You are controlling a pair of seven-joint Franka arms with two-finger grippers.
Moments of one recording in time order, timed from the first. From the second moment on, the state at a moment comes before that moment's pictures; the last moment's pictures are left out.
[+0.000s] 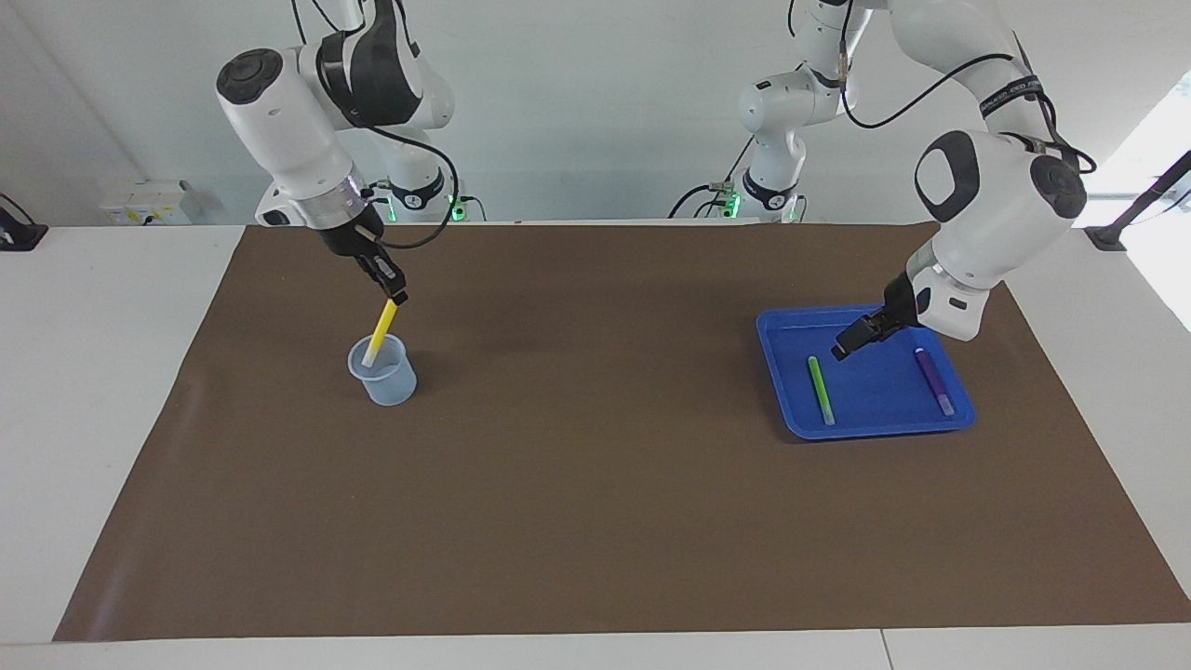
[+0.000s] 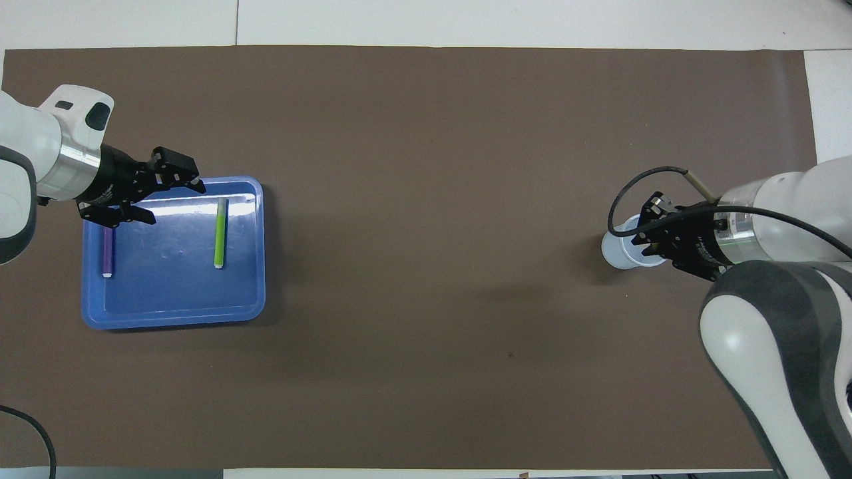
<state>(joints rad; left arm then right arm) 0.21 0.10 -0.31 -1.80 -0.23 1.85 -0.49 -0.24 -0.18 0.36 -2.05 0.22 1.92 0.77</state>
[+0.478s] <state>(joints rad) 0.11 -0.02 -0.31 -1.80 -0.42 1.88 -0.94 -0.01 -0.22 0.37 -2.01 0.22 1.96 0.37</state>
